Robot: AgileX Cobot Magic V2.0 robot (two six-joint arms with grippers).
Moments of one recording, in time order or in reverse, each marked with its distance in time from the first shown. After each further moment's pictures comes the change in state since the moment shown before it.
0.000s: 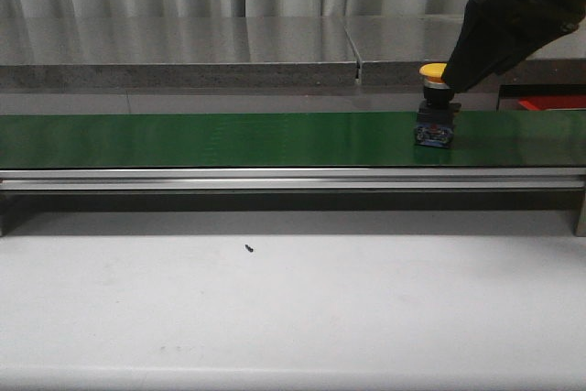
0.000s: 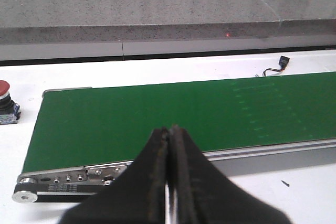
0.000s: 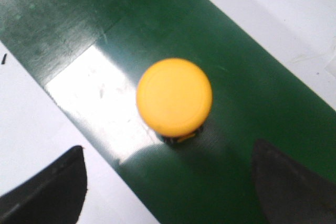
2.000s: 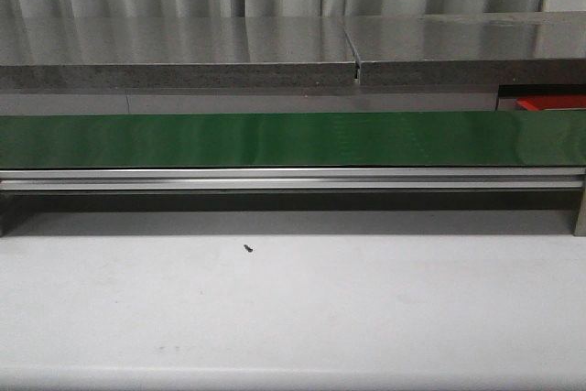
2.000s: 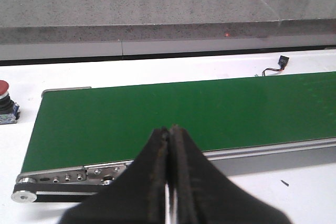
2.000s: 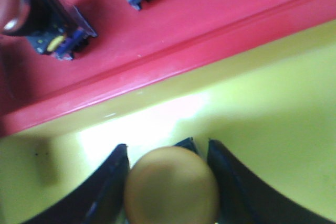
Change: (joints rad) left arm 0.000 0.000 0.002 0.000 0.000 0.000; right arm -0.718 0.273 -0.132 -0.075 0.011 0.450
